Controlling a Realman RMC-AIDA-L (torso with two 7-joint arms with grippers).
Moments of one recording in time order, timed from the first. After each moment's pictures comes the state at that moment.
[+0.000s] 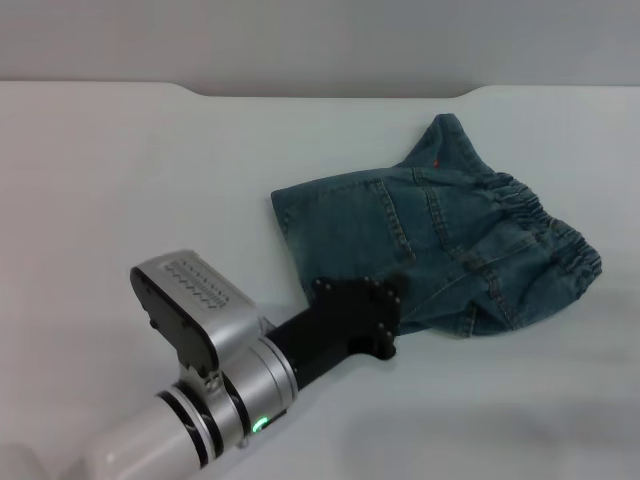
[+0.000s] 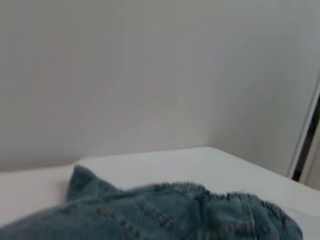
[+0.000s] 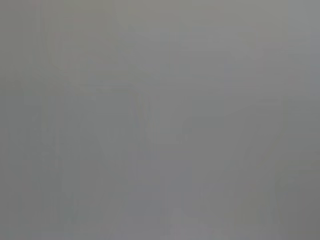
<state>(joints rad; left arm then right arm) -0.39 -2.06 -0.48 -0.69 2.61 0.75 -0.30 -0.10 2.07 1.05 0.80 -2.34 -1.11 -0.33</state>
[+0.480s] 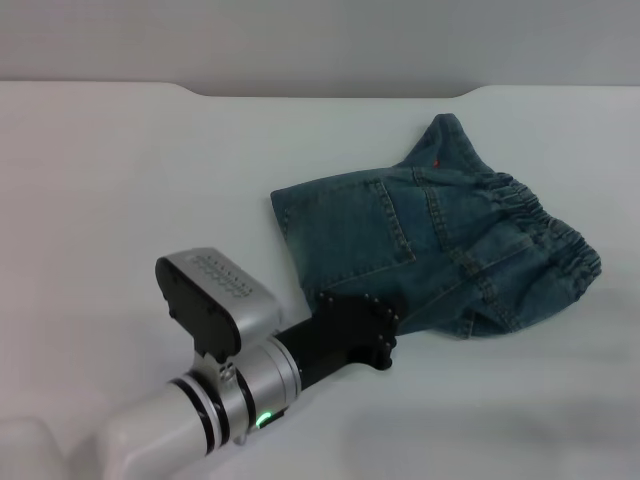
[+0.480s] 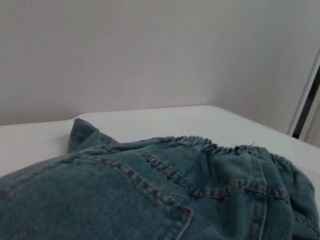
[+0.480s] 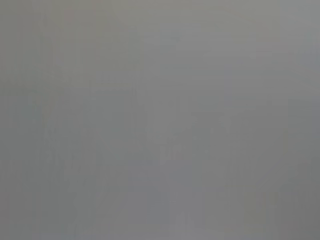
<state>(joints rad) -0.47 -2.07 -0.45 -0.62 2.61 0.66 -0.38 -0.10 2.07 1.05 0.80 -2.34 -1.10 -0.33</state>
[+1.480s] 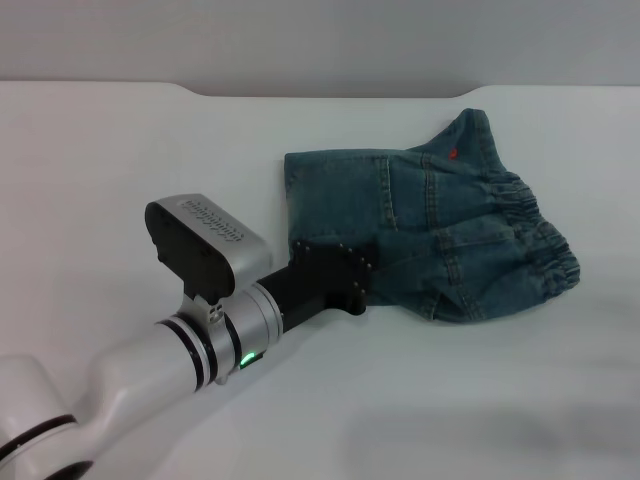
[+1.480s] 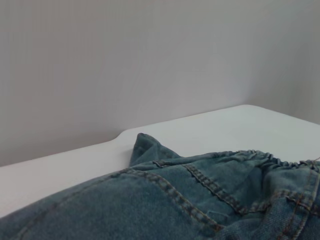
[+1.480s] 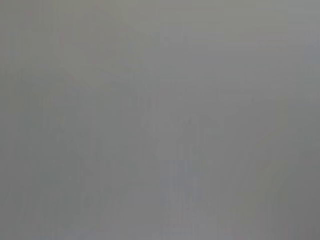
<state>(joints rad) -0.58 -2.08 -0.51 -0.50 2.61 0.65 -0.38 -0.11 2.07 1.05 0.79 -2.34 -1.10 -0.33</state>
